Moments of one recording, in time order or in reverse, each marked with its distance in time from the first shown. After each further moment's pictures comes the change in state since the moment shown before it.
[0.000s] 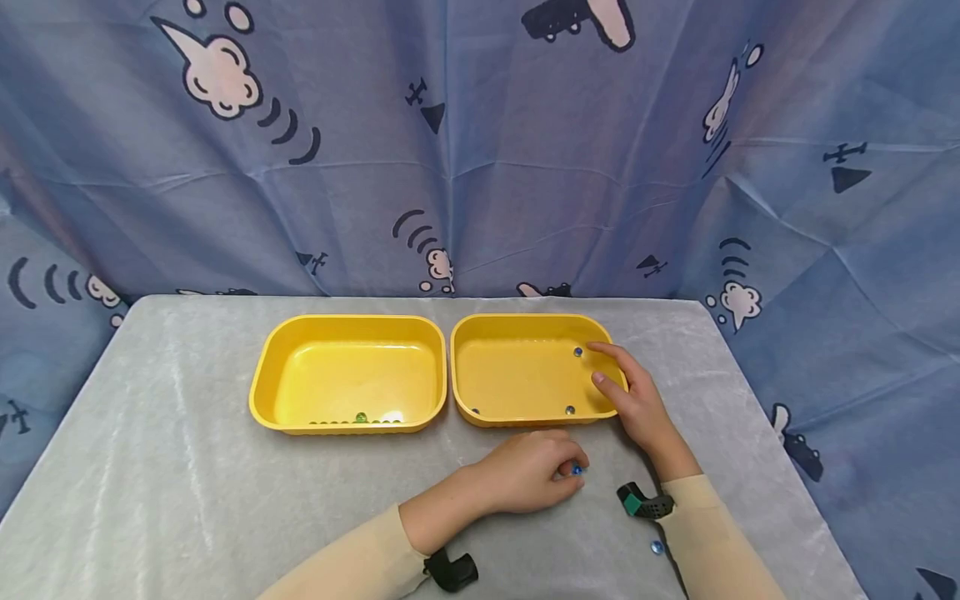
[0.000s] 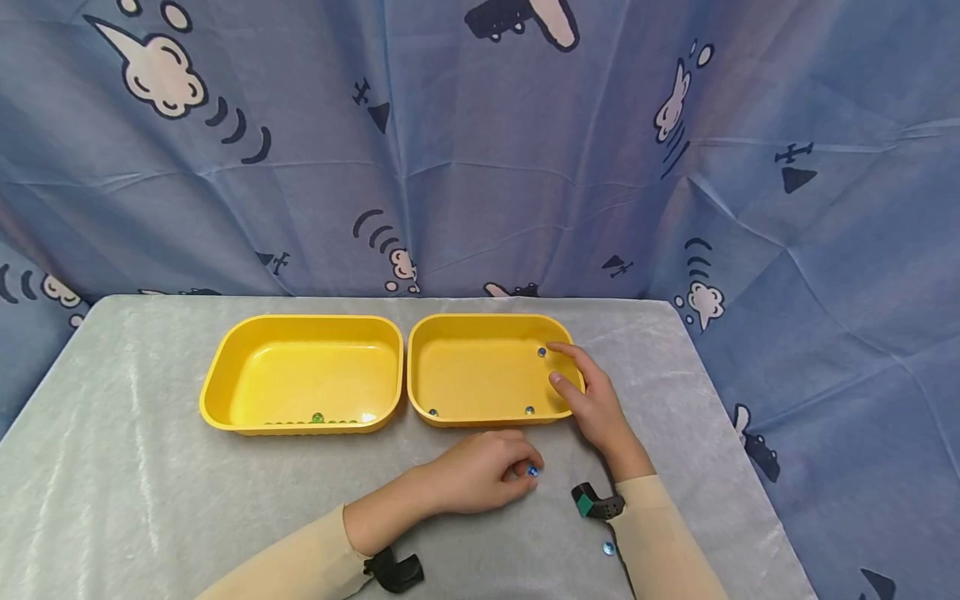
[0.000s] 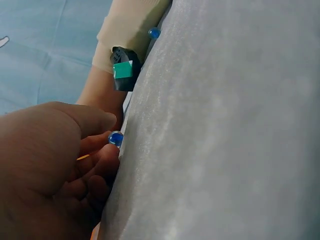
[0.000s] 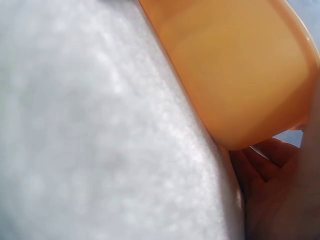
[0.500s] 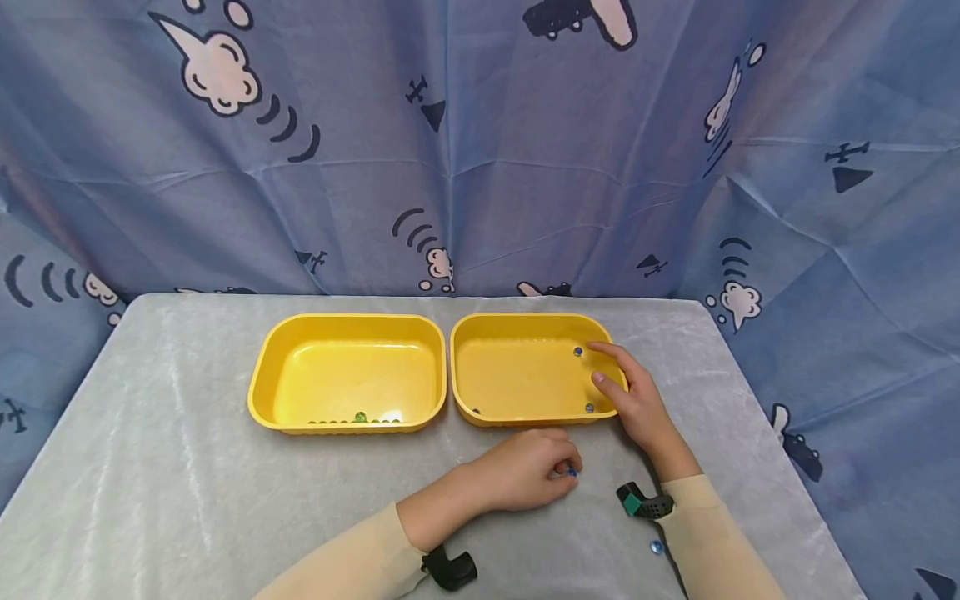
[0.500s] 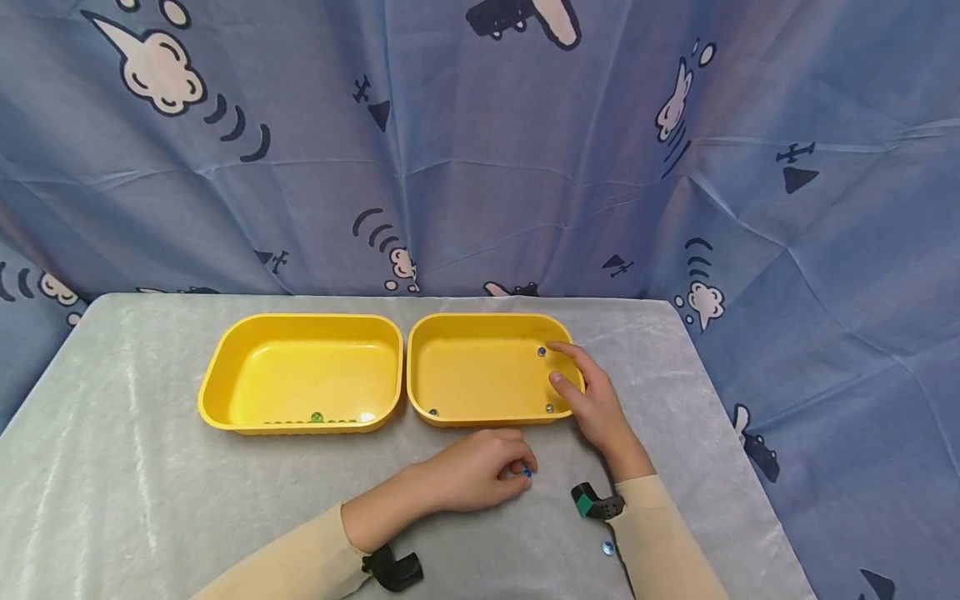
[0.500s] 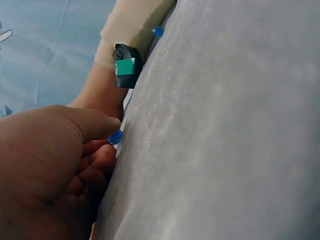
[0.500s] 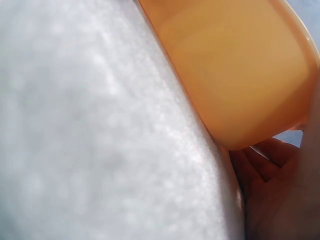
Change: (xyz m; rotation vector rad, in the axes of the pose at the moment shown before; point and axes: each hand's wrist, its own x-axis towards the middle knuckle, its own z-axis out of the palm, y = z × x) left_hand -0.002 -0.006 -0.001 -0.021 -0.003 0.019; right_hand 0.000 0.001 0.000 0.001 -0.003 -0.003
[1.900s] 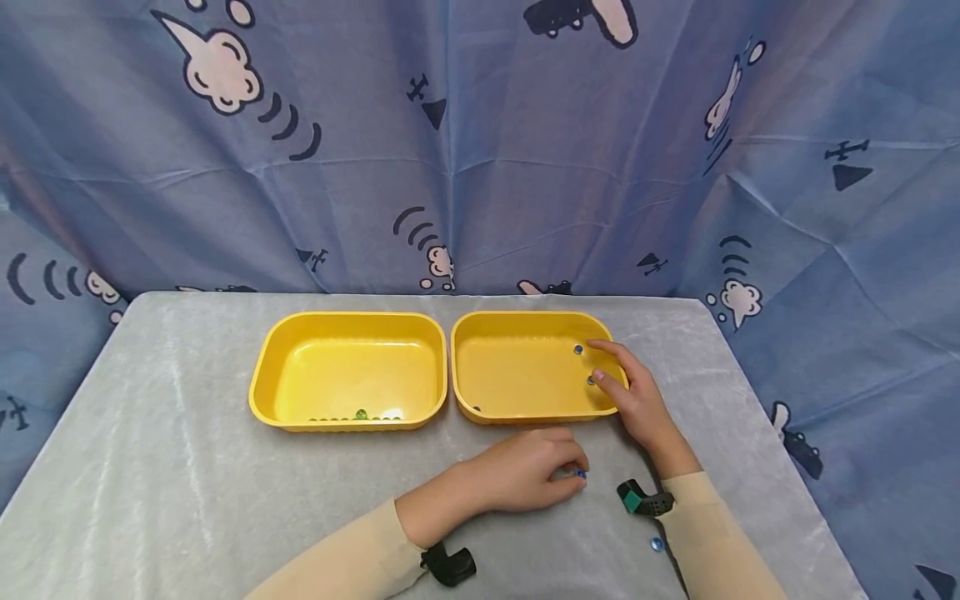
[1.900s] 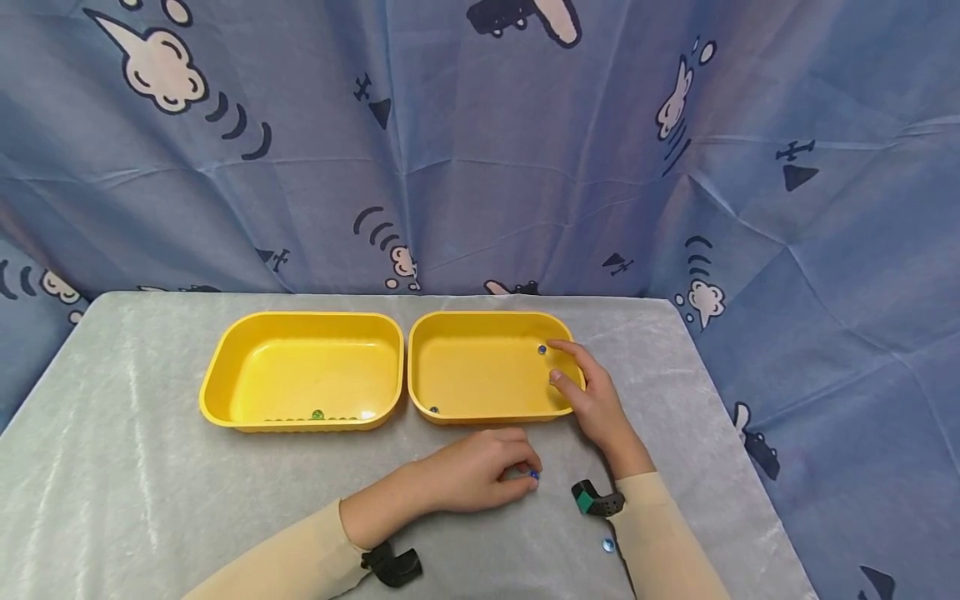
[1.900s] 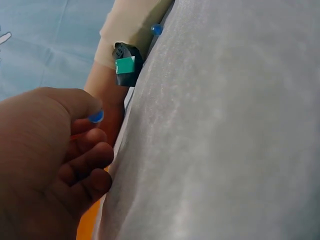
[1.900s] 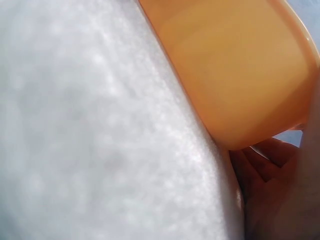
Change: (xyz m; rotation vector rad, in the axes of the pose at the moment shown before) left_hand -0.005 0.003 -0.004 0.017 0.020 0.106; right_hand 0.001 -0.002 0.001 0.002 -0.008 0.027
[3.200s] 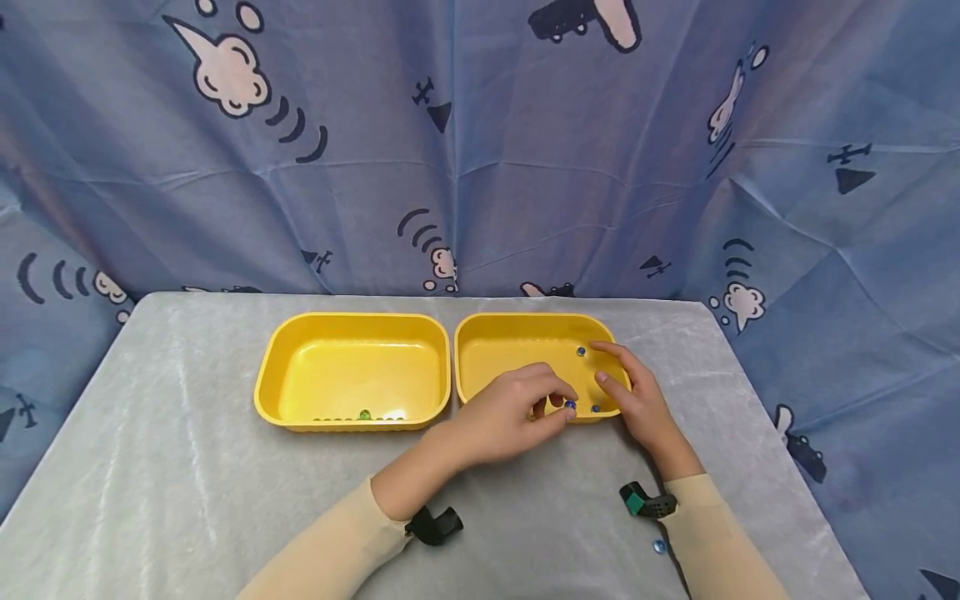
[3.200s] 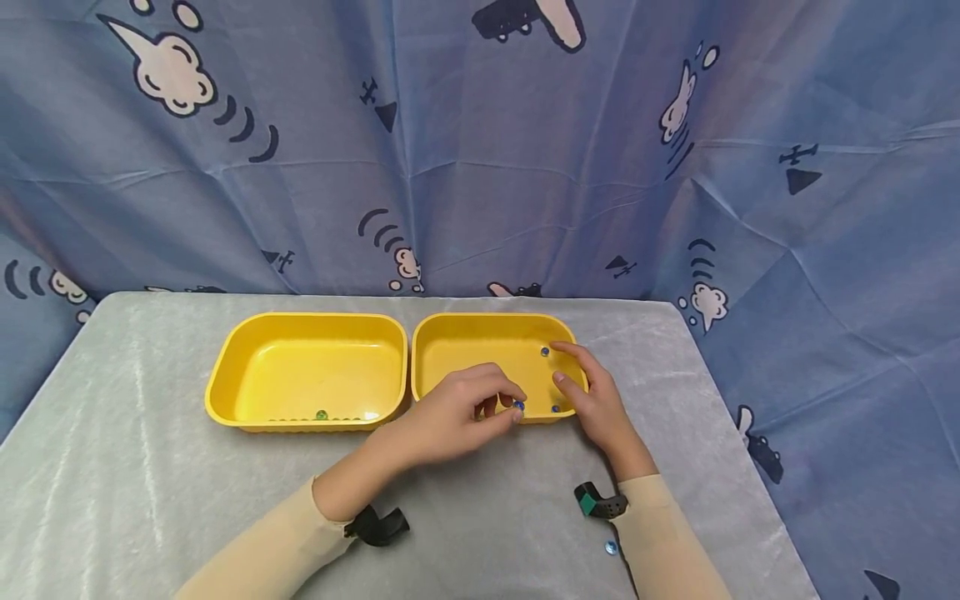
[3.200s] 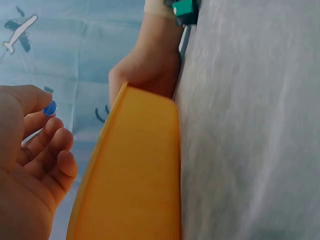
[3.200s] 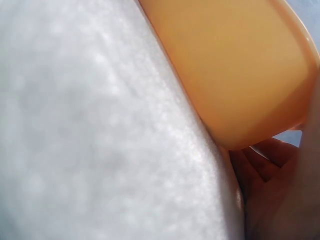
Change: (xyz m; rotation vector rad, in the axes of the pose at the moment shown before) left_hand 0.000 0.007 -0.073 -0.095 0.335 0.037; right_hand -0.001 0.001 0.000 -0.018 -0.002 0.009
